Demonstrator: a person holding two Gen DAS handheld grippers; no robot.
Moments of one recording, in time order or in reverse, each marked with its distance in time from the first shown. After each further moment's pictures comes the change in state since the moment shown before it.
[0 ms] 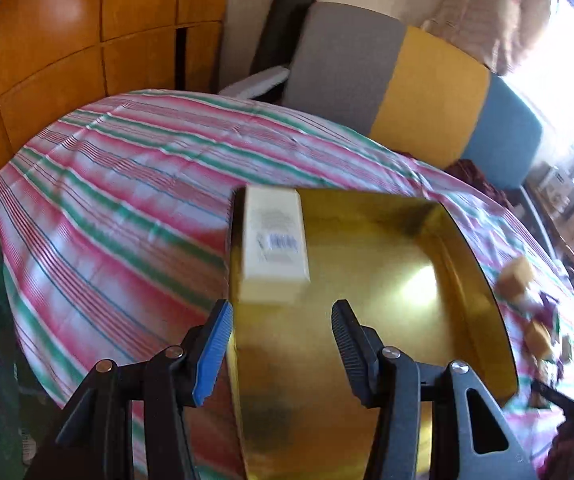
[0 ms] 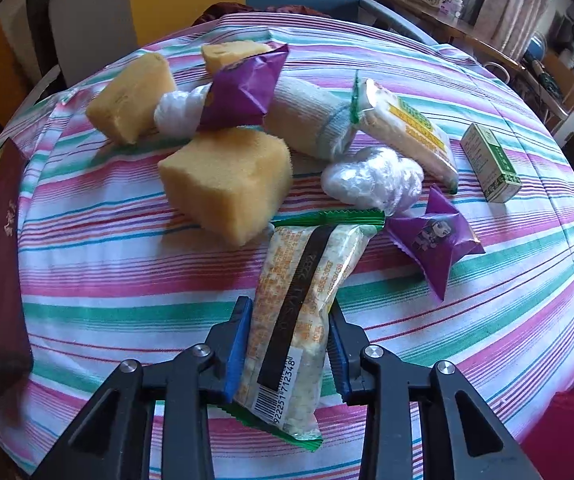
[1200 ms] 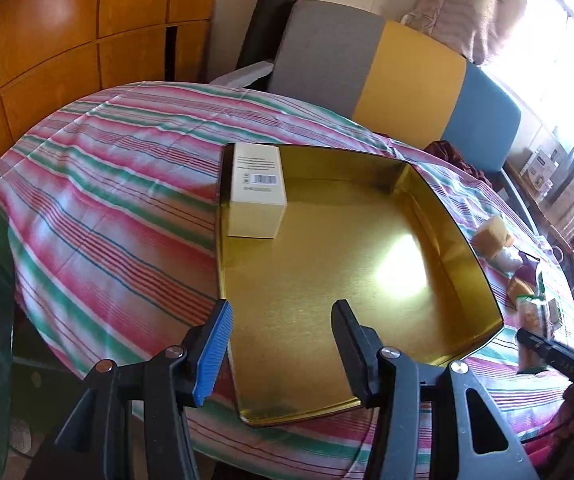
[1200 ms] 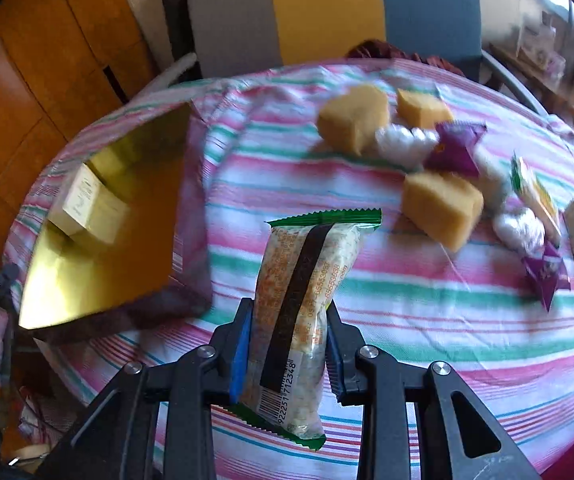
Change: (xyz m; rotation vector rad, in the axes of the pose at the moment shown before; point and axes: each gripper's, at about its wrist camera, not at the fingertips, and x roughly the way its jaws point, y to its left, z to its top) left arm -0.033 0.000 -0.054 0.020 -0.006 -0.023; right arm -0.077 0.100 -0.049 -0.247 -0.130 0.336
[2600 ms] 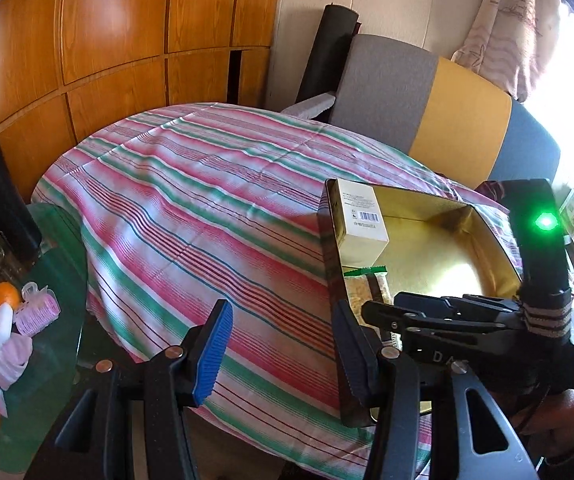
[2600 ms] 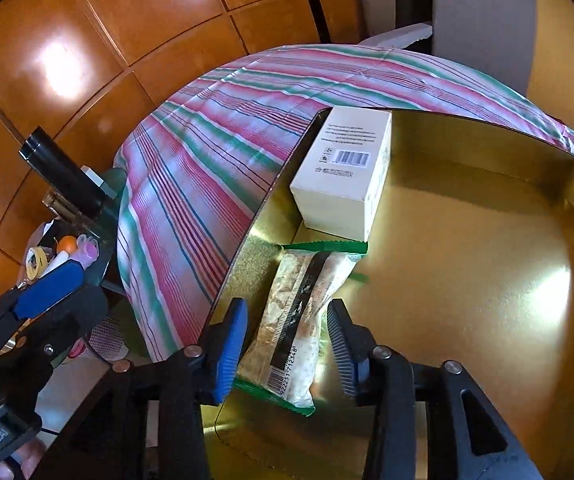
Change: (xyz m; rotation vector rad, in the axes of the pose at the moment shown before) left arm -0.028 0.065 -0.003 -0.080 -0.112 0.149; right arm 0.105 0.279 0.040 -0.447 0.145 0.403
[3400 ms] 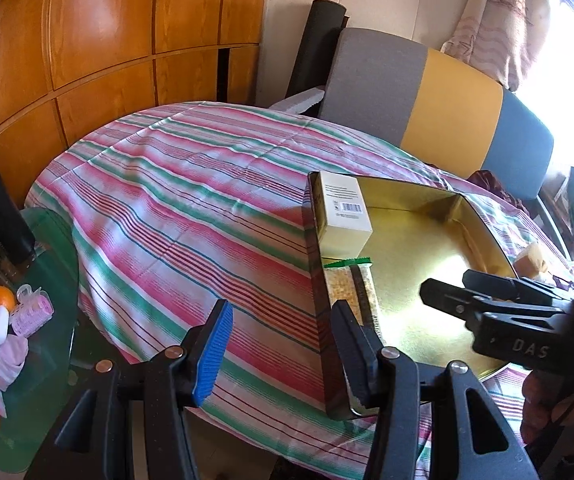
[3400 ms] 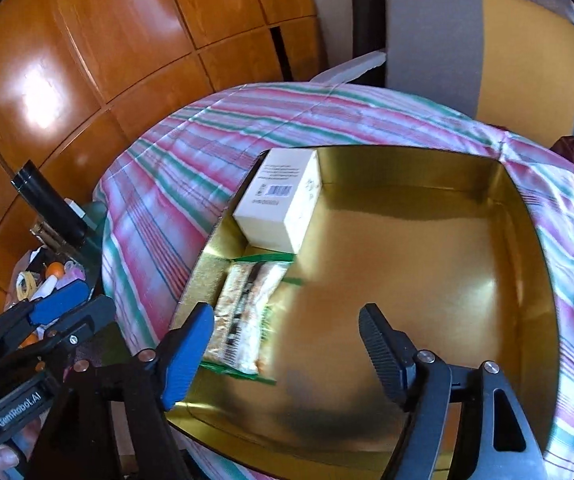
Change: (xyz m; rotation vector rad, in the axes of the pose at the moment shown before) left arm -0.003 -0.018 -0.004 0.035 0.012 -0.016; right arm -0.060 -0.021 -0.016 0.055 -0.127 -0.122
